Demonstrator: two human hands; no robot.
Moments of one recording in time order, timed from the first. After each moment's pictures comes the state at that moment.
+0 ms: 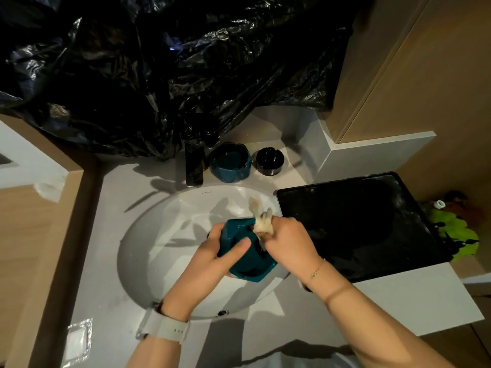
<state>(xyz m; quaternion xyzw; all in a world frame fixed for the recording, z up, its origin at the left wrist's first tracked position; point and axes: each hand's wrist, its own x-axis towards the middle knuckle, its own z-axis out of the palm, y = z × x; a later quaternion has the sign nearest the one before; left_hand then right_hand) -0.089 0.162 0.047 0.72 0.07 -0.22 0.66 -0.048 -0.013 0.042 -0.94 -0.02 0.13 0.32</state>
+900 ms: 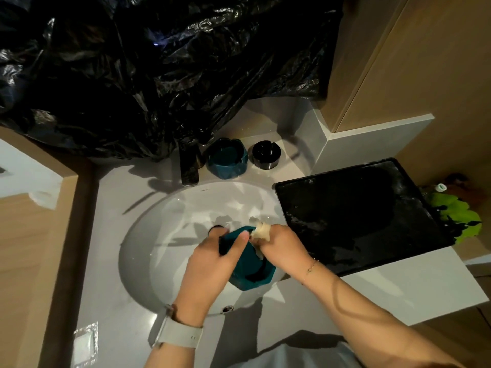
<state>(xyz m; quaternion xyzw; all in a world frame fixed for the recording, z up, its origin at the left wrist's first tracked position) -0.088 0.148 0.042 0.87 0.12 -0.17 0.46 -0.054 -0.006 0.009 -0.90 0.07 0.24 0.36</state>
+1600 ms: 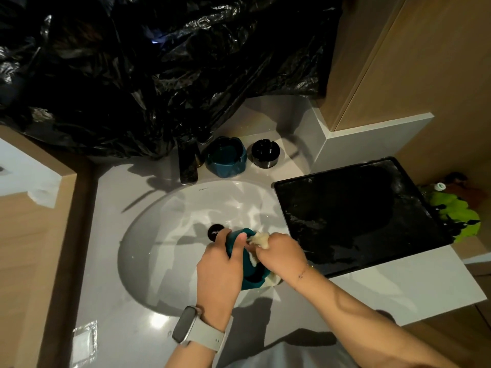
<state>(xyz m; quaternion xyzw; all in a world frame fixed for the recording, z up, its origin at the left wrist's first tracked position) -0.098 0.125 0.017 0.90 0.17 -0.08 0.39 -0.064 -0.001 0.003 -0.90 0.14 0.28 0.30</state>
